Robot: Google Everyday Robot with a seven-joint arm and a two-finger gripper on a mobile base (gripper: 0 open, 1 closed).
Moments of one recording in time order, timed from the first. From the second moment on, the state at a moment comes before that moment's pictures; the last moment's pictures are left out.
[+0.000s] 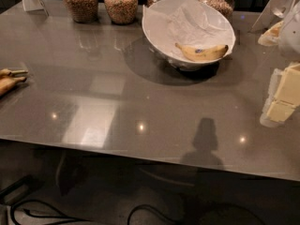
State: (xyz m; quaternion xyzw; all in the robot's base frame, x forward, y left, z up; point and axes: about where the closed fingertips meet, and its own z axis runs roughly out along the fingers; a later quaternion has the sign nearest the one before) arm 0.438 -0.217 0.976 -0.60 0.78 -0.03 0.16
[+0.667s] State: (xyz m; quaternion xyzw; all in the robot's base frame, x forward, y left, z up) arm 0.449 -0.211 0.976 -0.60 0.78 -0.04 0.19
